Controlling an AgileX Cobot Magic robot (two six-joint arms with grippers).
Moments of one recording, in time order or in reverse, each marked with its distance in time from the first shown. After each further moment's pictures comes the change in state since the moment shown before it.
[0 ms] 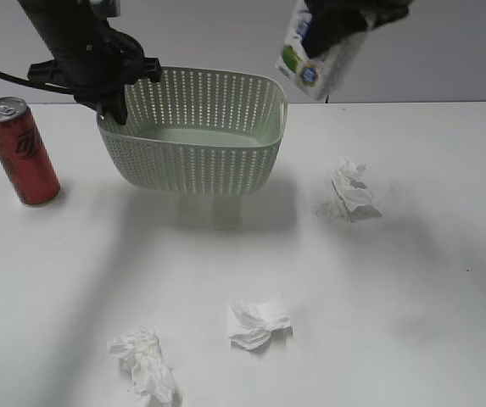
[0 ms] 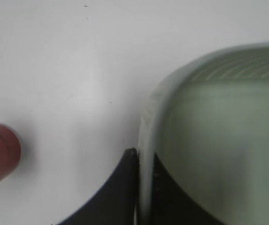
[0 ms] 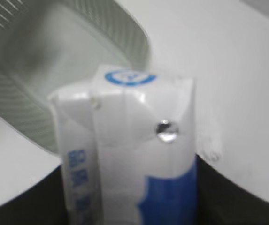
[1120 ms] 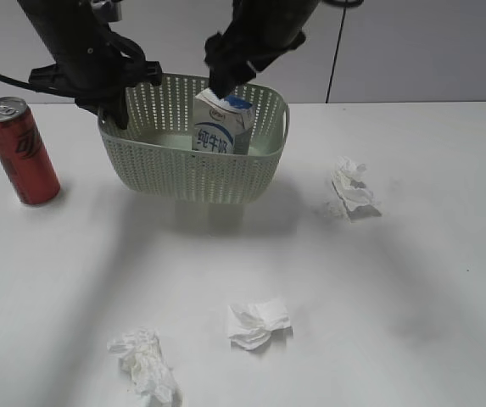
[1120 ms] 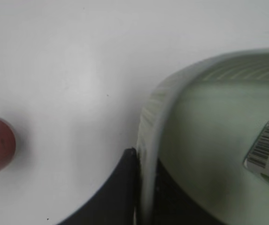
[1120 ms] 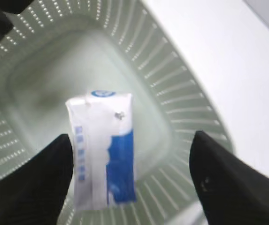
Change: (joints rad) left arm 0.001 0.003 0.000 -0.023 0.015 0.003; right arm 0.163 0.301 -0.249 -0.108 -0.042 -0.052
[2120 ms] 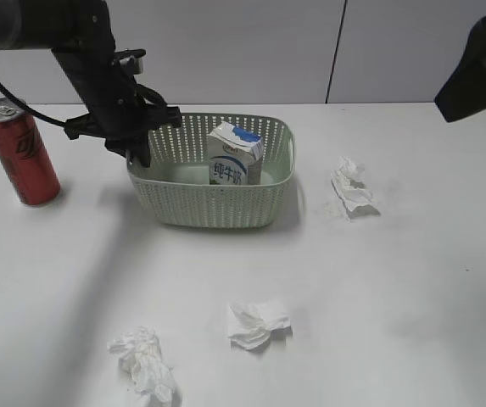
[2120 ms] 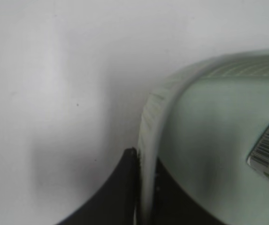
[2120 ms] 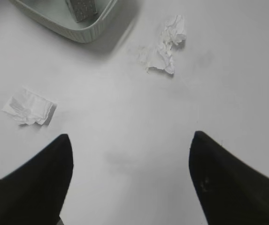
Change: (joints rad) left arm 0.003 0.164 0.001 -0.077 -0.109 0.000; right arm -0.184 -0.825 0.717 -0.049 0.130 0.162
